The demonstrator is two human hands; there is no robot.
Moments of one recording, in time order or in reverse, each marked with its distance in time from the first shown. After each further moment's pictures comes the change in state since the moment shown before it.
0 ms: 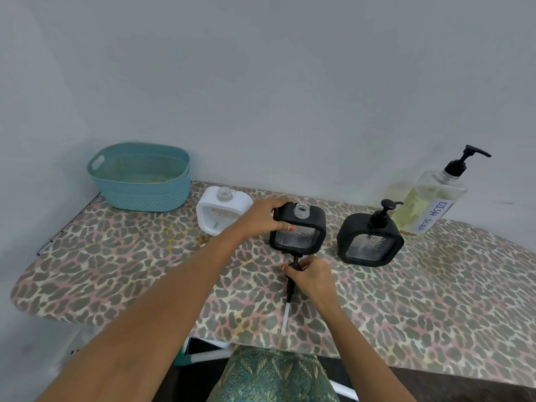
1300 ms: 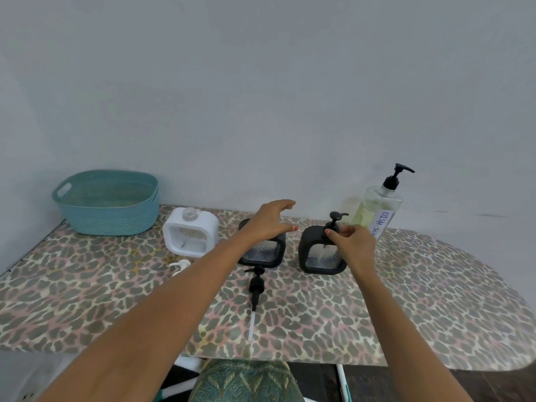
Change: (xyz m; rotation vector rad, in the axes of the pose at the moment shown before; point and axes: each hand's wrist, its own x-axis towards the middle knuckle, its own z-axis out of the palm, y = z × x) left_hand 0.010 0.086 0.031 -0.014 0.011 0.107; right_hand 0.024 0.018 -0.138 0.251 0.448 -0.114
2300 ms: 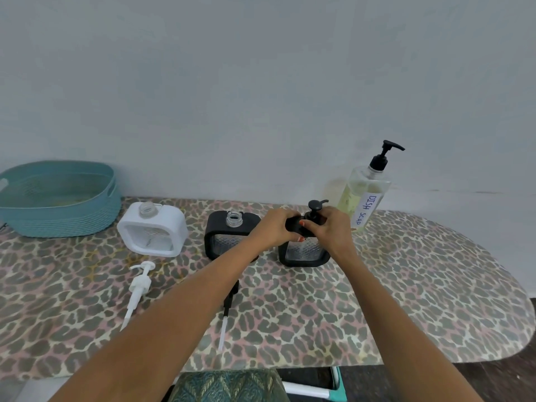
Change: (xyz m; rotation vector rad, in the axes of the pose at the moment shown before) left_hand 0.036 0.009 0.067 0.062 -0.135 -0.018; right_hand 0.044 0.026 0.009 -0.150 -0.150 -0.237
